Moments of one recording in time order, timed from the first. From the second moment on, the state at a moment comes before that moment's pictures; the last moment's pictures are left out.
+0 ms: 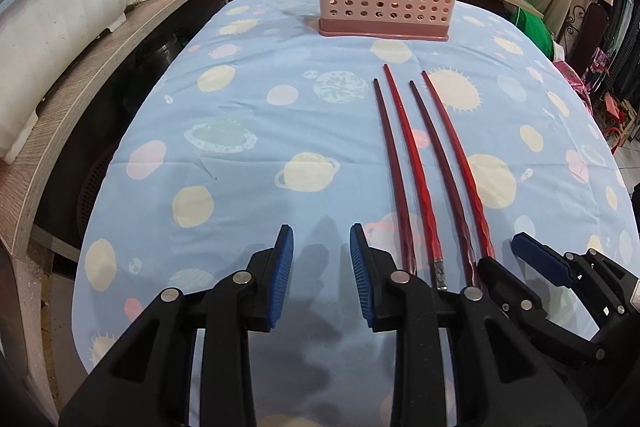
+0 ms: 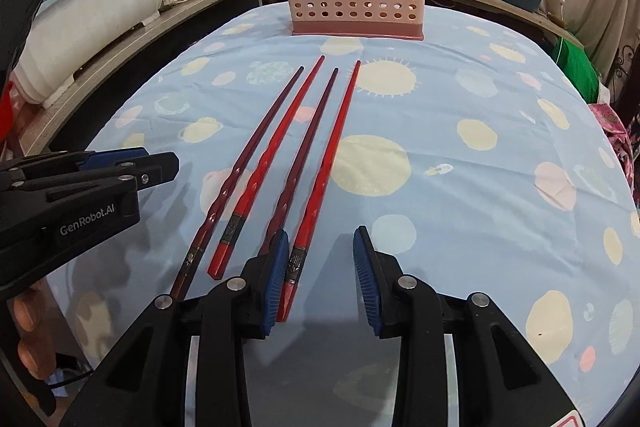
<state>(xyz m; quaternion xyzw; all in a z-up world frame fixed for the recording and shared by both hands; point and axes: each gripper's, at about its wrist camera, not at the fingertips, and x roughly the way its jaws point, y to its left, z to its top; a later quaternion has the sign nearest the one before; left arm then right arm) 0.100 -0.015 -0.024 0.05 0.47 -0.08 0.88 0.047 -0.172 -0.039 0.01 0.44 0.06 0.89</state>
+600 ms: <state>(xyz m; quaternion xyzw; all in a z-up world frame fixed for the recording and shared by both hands) 0.088 -0.036 -0.042 0.05 0.50 -0.12 0.86 0.038 -0.197 -0.040 0.06 0.45 0.04 0.89</state>
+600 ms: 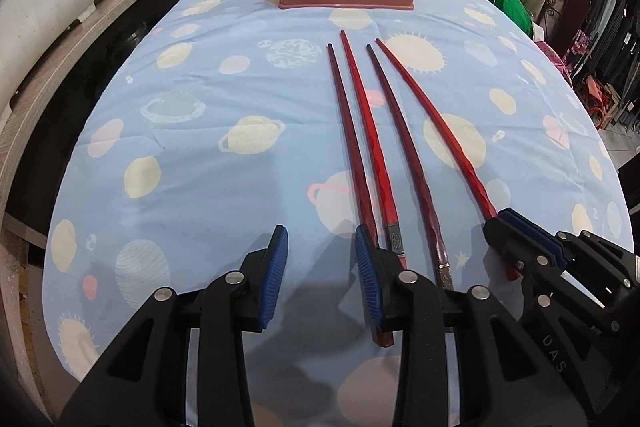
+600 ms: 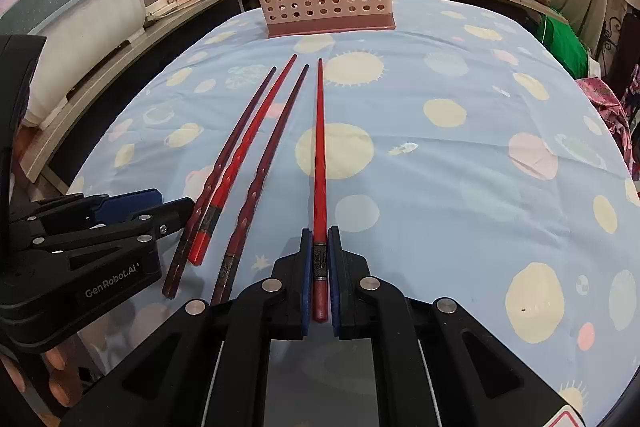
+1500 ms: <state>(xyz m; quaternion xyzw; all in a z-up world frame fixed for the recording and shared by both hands) 0.086 -0.036 -0.041 0.03 0.50 -0.14 0.85 0.035 -0.202 -0.038 0.07 0.45 0.05 0.89</state>
